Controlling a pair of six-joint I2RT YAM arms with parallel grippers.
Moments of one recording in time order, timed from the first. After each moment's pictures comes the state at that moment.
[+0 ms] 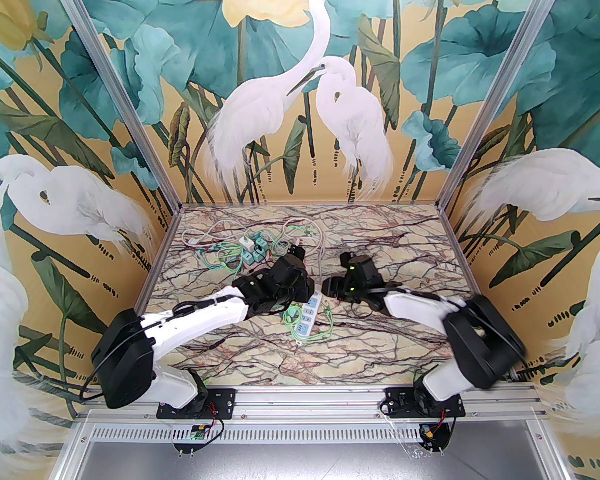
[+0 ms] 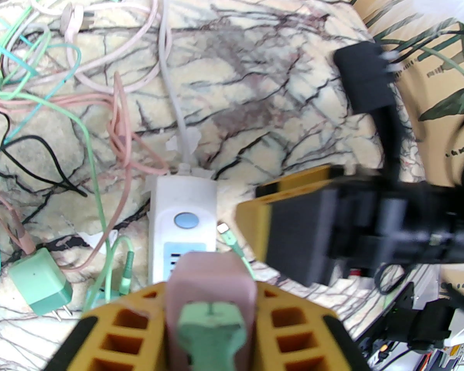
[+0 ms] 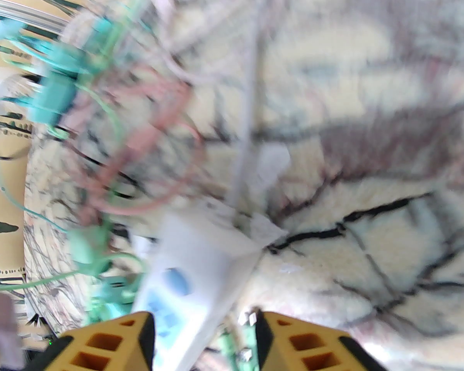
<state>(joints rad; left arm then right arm) -0.86 1.45 1.03 -0.34 -0.11 -0.63 0.52 1.44 0.72 0.00 -0.29 0.65</state>
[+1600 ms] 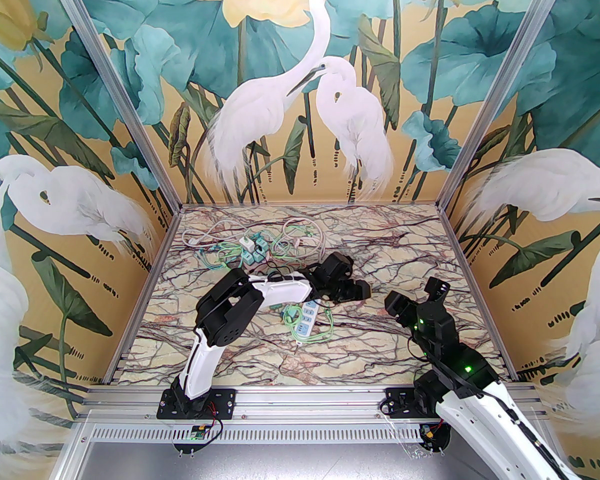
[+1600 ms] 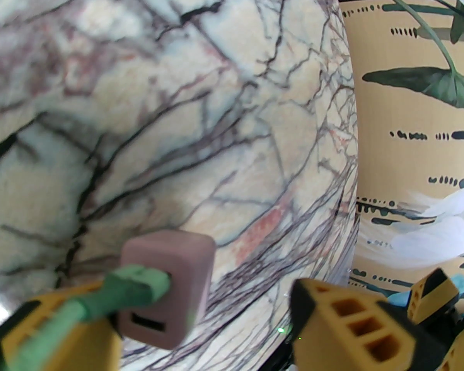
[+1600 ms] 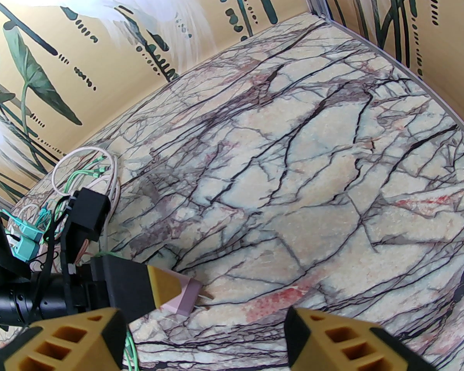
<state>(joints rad) -0.91 2.11 1.39 -0.06 0.37 -0.94 0.46 0.40 0.43 -0.56 0.32 0.76</state>
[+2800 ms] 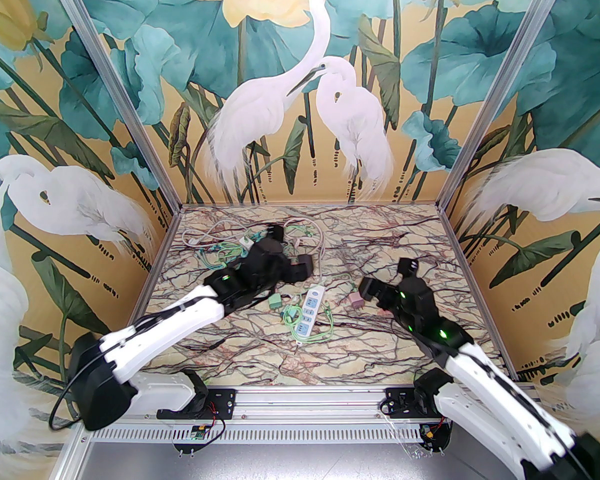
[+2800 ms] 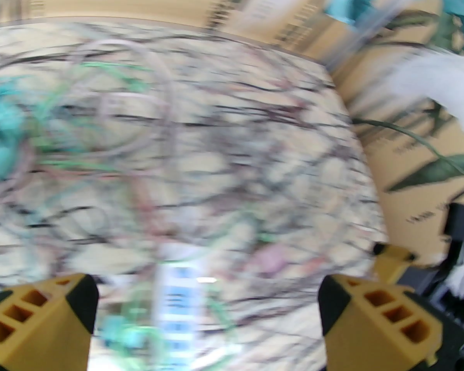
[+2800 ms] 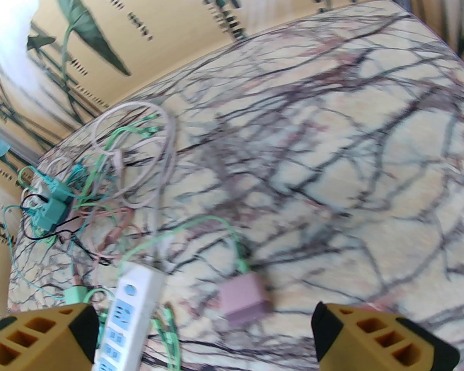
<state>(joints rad) -0.73 1.25 1.01 -0.38 -0.19 -0.62 0.46 0.84 0.55 -0.24 0.07 0.66</state>
